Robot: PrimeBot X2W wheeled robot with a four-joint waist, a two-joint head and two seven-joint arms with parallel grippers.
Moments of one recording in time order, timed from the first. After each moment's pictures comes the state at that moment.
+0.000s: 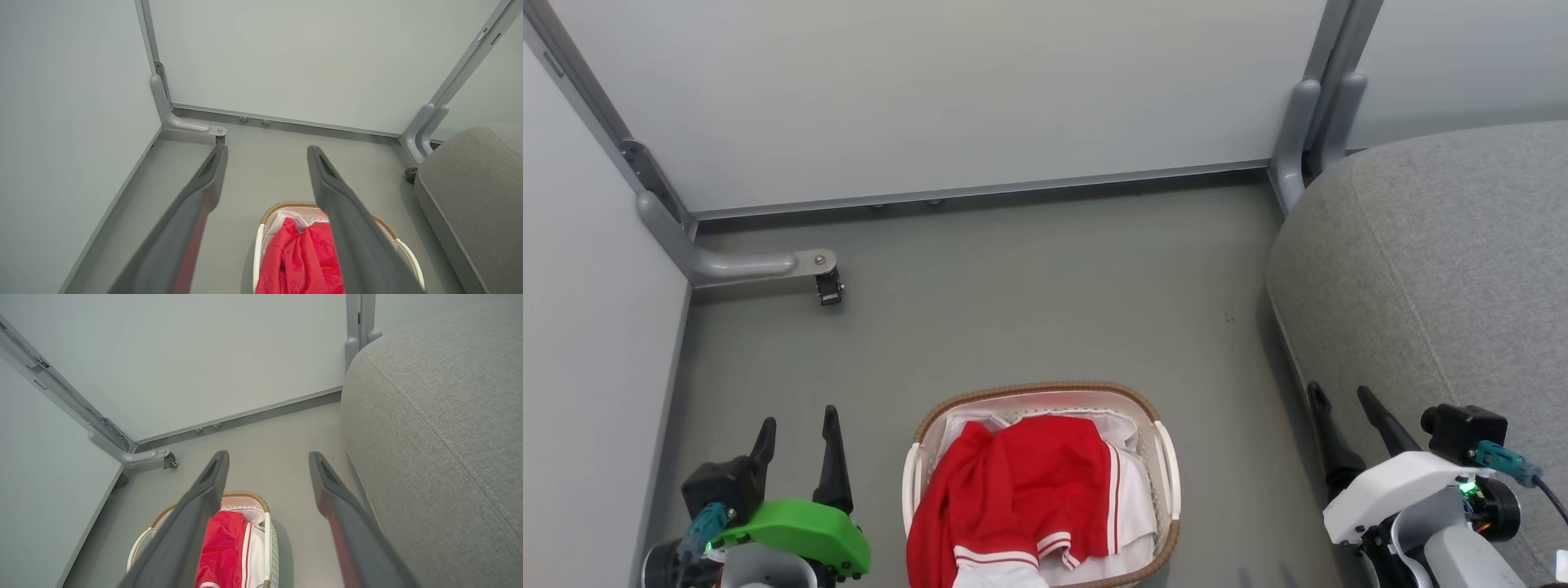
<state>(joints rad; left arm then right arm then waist) -0.08 0.14 -0.19 0.33 -0.43 0.07 -0.17 -0.16 -0.16 0.12 0.42 0.53 0.13 -0.17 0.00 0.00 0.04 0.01</state>
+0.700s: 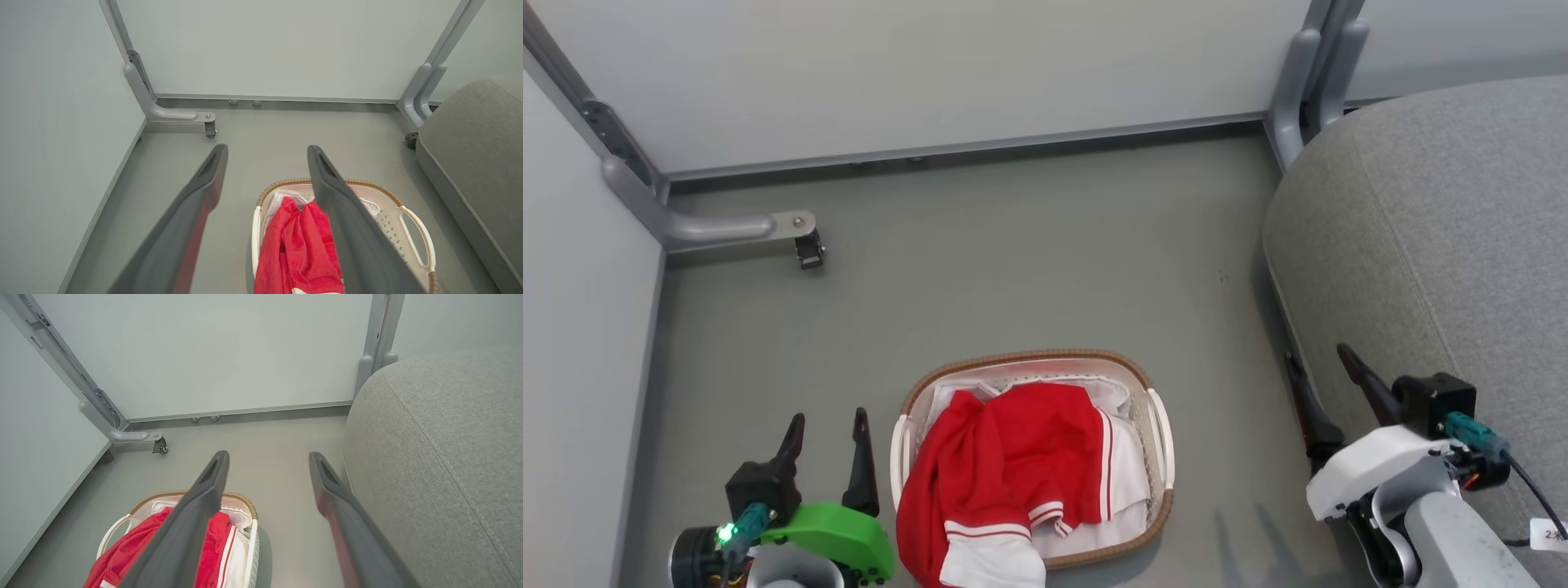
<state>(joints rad) -0.09 0.09 -0.17 0.39 -0.28 0.02 -0.21 -0.22 -0.17 0.17 0.41 0.38 0.13 -0.21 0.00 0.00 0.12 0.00</state>
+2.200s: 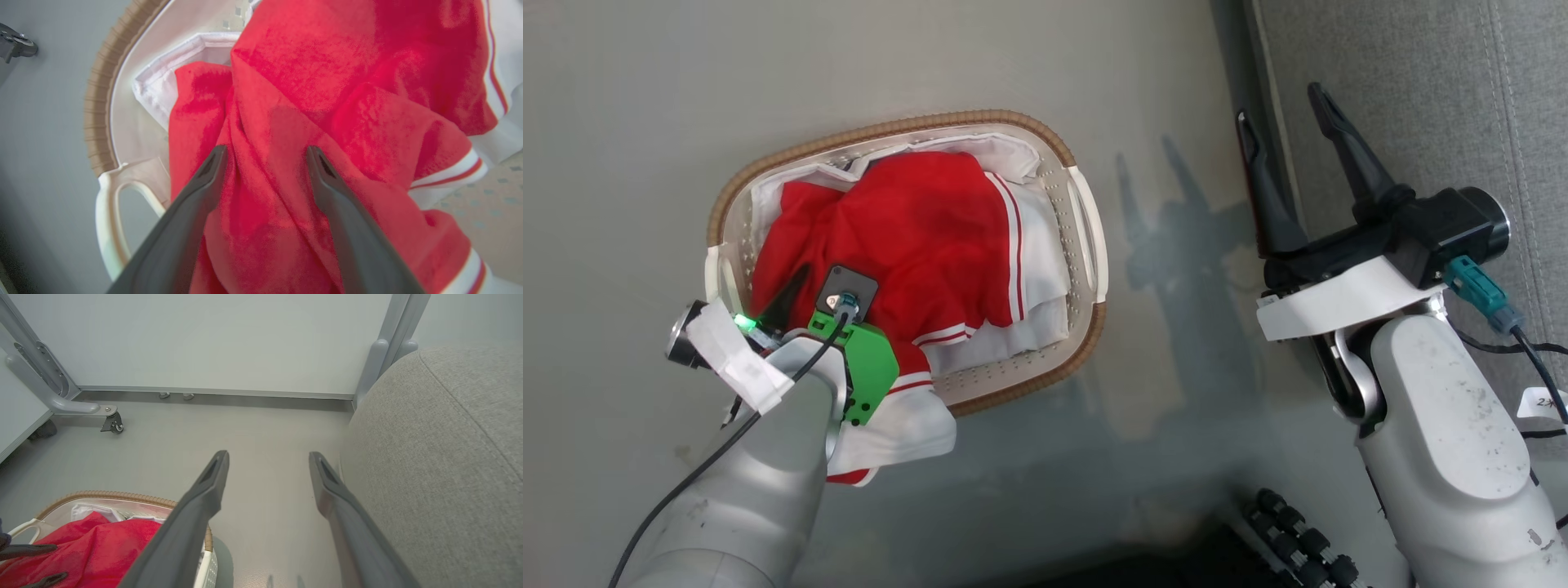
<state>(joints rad) -0.82 0.07 -0.41 1.25 0.08 0.05 -0.17 -0.52 -0.11 0.20 0.16 0.19 0.13 -0.26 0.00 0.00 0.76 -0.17</state>
